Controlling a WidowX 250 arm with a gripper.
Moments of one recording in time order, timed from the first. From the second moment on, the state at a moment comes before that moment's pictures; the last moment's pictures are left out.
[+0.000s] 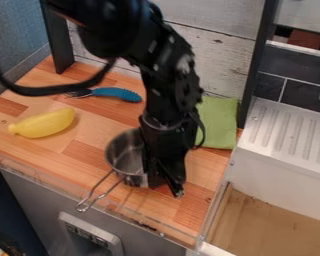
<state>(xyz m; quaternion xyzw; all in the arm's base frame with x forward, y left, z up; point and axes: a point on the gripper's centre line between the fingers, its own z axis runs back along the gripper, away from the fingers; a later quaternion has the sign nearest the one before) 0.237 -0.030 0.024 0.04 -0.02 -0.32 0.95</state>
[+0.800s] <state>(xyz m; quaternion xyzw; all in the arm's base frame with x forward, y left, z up) 0.240 -0.041 0.019 0.03 0.00 -0.36 0.93</state>
